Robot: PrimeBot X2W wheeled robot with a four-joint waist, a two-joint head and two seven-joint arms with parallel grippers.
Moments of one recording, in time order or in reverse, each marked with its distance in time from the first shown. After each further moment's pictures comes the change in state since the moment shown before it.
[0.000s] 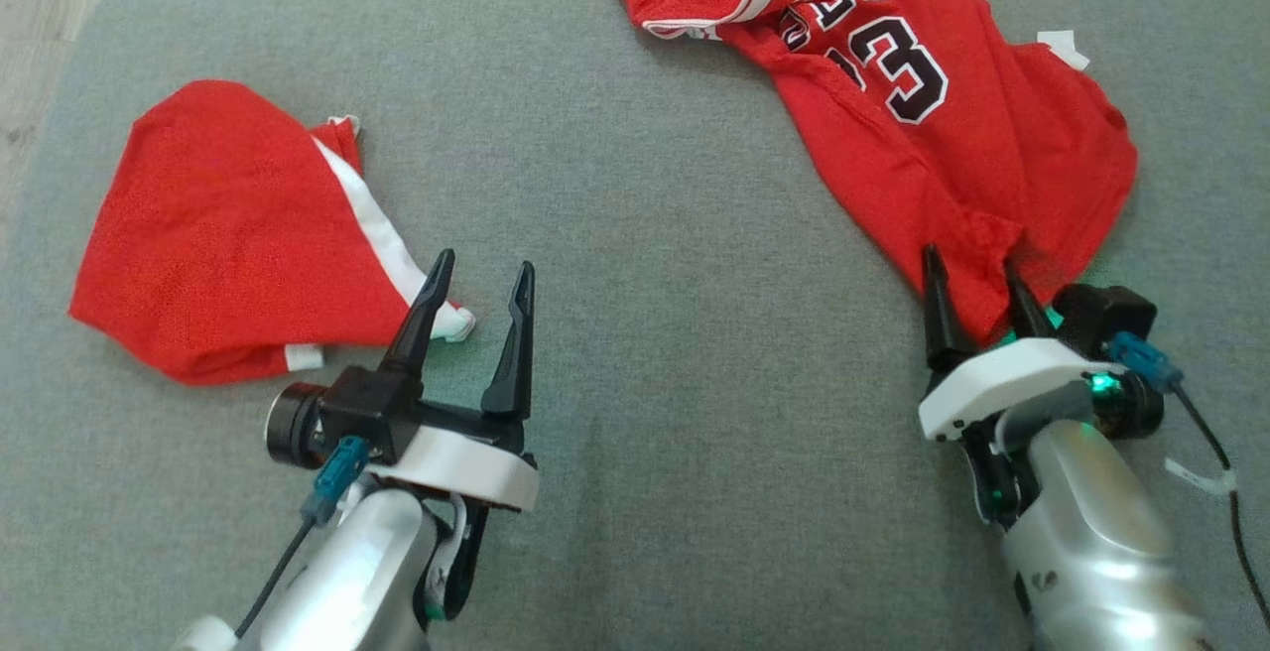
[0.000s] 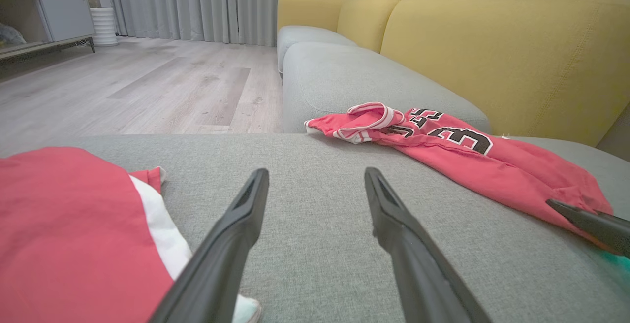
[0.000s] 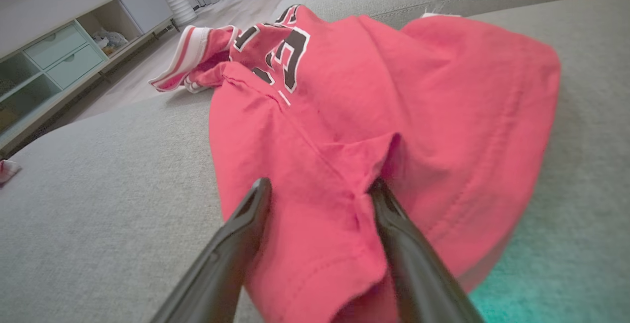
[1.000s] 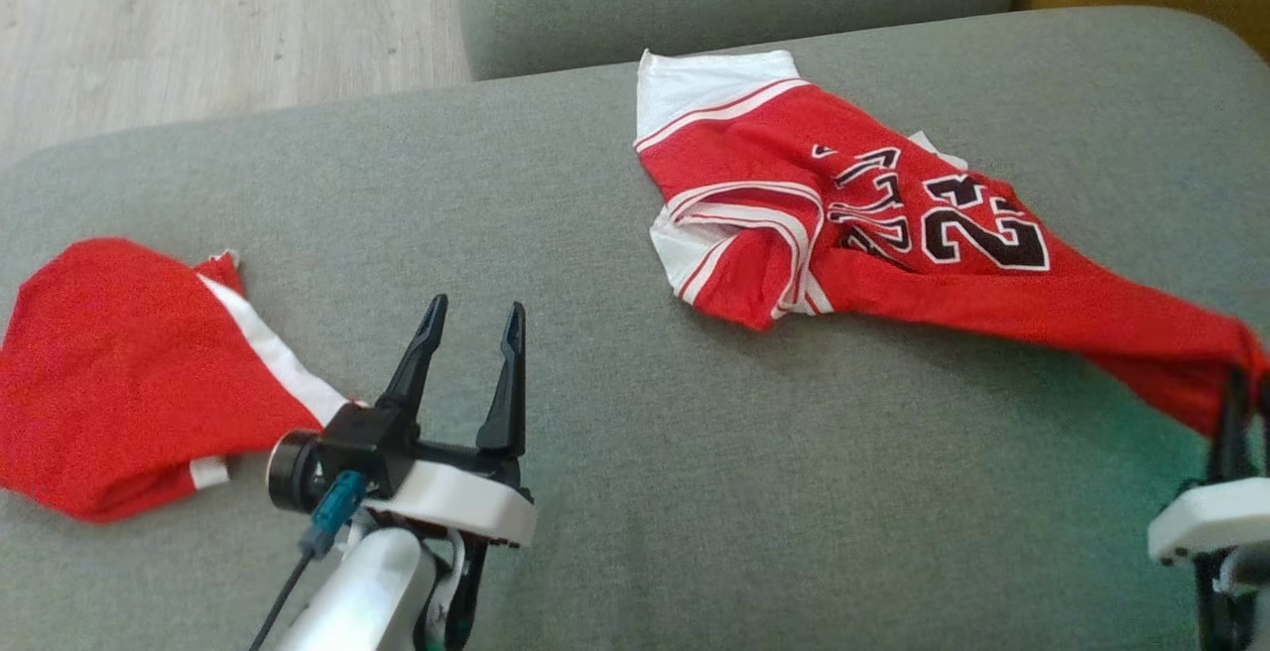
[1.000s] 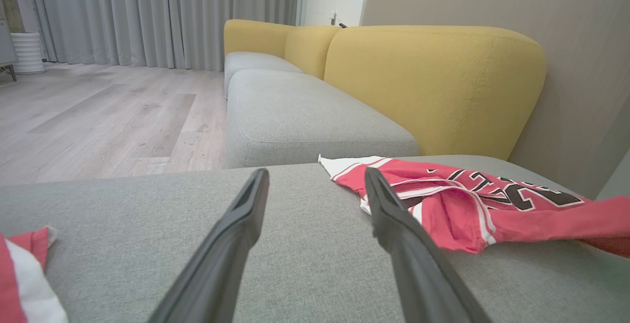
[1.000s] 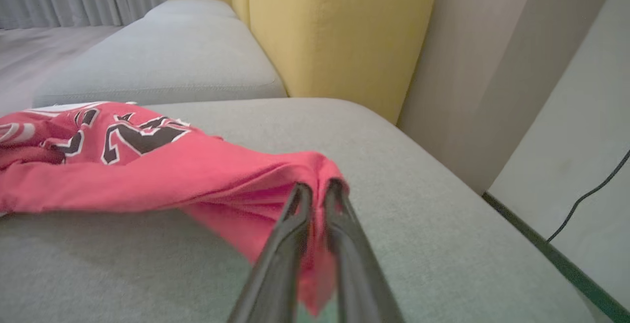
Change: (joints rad) left arm 0.066 -0.016 0.026 0.011 -0.011 0.001 0.000; right arm 0.359 -0.048 -0.439 -0.408 -0.322 0.000 0.055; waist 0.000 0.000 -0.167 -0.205
